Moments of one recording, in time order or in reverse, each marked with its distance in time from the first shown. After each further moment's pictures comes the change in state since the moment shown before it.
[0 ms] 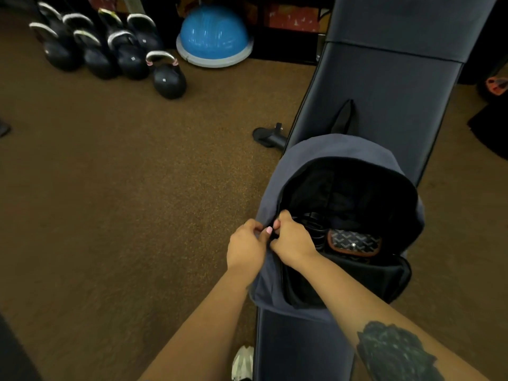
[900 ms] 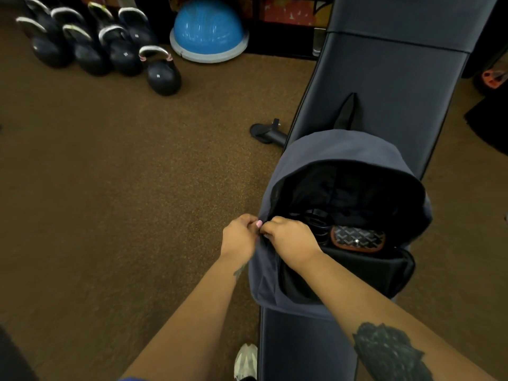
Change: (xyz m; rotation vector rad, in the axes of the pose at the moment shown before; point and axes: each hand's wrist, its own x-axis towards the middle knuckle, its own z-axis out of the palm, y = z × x) left_hand 0.026 -0.015 -0.011 -0.180 -0.099 -0.055; right_hand 0.001 0.000 0.005 -0.492 0.045 -0.420
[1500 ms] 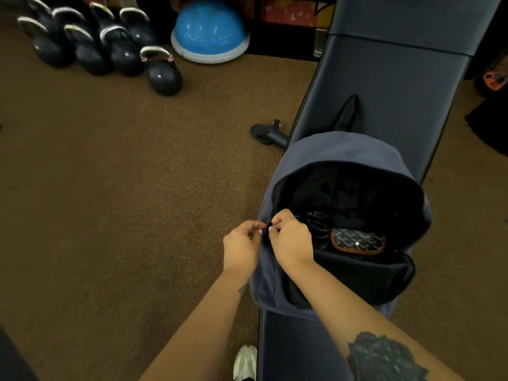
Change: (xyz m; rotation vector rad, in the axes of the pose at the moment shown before) left_hand -0.022 0.003 0.006 -0.027 0.121 0.076; right_hand 0.003 -0.015 0.005 0.444 0.208 0.529
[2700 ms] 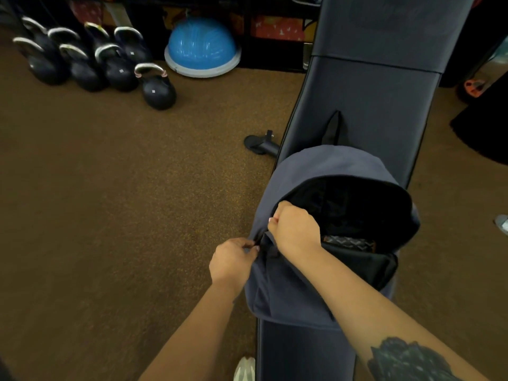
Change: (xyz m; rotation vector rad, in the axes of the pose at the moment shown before) left_hand -0.006 0.004 -0.012 0.329 -0.047 -0.064; right_hand 0.003 -0.036 -0.060 -0.245 -0.006 -0.078
